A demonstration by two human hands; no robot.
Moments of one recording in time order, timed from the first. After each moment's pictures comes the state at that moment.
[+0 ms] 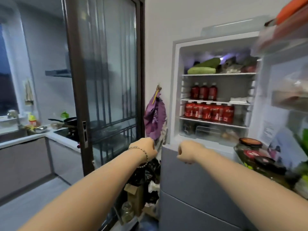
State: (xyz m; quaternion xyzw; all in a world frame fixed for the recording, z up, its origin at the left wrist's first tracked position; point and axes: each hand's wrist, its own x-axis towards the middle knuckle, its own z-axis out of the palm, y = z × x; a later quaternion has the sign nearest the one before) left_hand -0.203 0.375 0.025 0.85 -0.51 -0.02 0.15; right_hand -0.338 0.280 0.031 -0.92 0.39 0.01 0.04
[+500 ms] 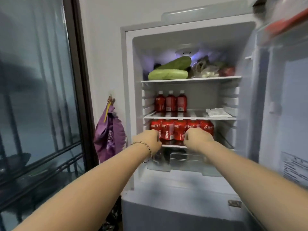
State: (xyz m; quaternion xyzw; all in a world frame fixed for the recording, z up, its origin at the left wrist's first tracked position) left_hand -0.143 -0.001 0.086 0.73 -0.66 0.06 0.18; right_hand -0.299 -0.063 0.084 -0.80 0.58 -0.17 0.01
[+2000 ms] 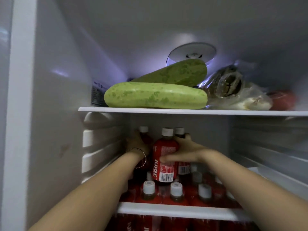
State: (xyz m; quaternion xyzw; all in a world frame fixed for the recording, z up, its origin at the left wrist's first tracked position) left_hand -0.089 -0.446 0.156 0.66 -0.56 -0.11 0.49; right_hand -0.259 -0.423 0.174 -0.82 0.52 -0.21 0.12
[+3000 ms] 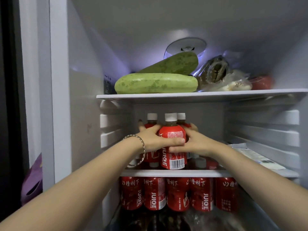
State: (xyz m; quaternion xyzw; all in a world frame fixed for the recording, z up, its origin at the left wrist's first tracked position) left_hand -0.111 -0.313 0.165 0.63 -0.71 -0.14 0.30; right_hand -0.276 -0.364 0.142 -0.84 0.34 -0.35 0.24
